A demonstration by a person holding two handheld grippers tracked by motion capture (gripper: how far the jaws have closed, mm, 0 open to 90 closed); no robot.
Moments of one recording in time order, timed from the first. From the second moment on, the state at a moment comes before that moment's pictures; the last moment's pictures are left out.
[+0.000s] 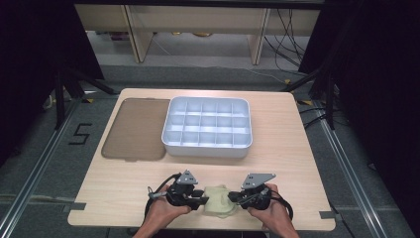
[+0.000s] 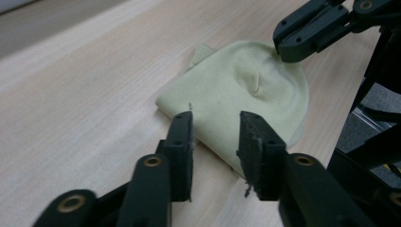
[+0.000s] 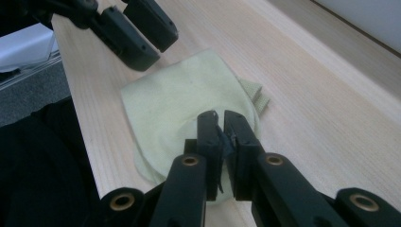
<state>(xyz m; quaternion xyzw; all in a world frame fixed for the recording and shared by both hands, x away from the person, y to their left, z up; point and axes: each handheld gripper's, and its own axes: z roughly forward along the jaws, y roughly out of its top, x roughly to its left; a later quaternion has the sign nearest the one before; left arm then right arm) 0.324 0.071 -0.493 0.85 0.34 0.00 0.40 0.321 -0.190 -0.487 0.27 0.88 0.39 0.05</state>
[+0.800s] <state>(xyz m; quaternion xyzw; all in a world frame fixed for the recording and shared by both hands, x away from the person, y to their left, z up) 0.311 0.081 -0.495 0.83 0.40 0.00 0.37 0.322 -0.191 -0.484 0.28 0.88 0.39 0.06</state>
